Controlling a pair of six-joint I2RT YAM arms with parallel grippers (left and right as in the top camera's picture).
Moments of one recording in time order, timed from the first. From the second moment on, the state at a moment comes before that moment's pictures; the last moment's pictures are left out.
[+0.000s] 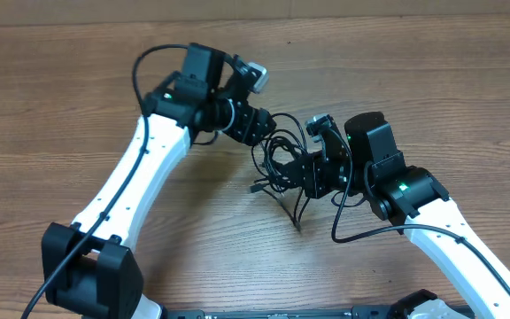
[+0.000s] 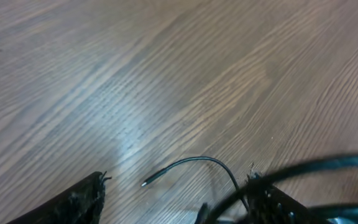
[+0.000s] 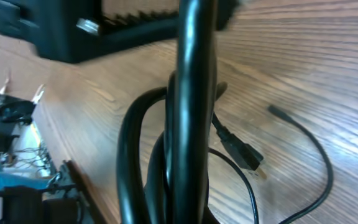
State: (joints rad) left arm -0.35 1.71 1.45 -0.72 0.48 0.11; right arm 0.43 1.26 0.92 -0.46 -0.60 0.28
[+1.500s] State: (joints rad) left arm -0.32 1.64 1.50 -0.77 0.13 -0.26; right arm 0.44 1.32 0.92 -0.59 -0.43 0.34
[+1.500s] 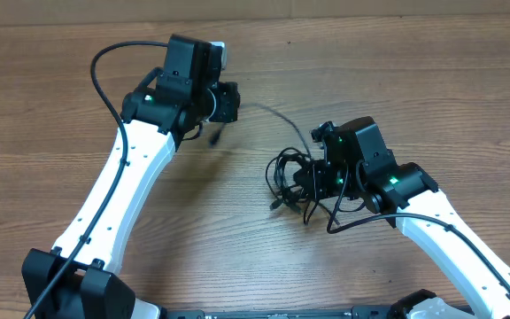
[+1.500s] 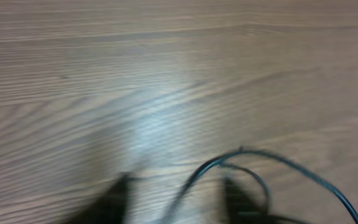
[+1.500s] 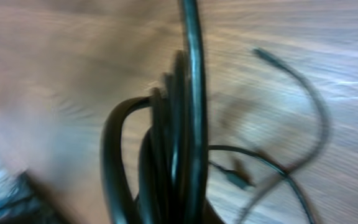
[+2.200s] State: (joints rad) left arm -0.31 1.68 1.50 -0.96 0.35 -0.29; right arm 0.44 1.32 0.92 -0.52 -0.54 0.39
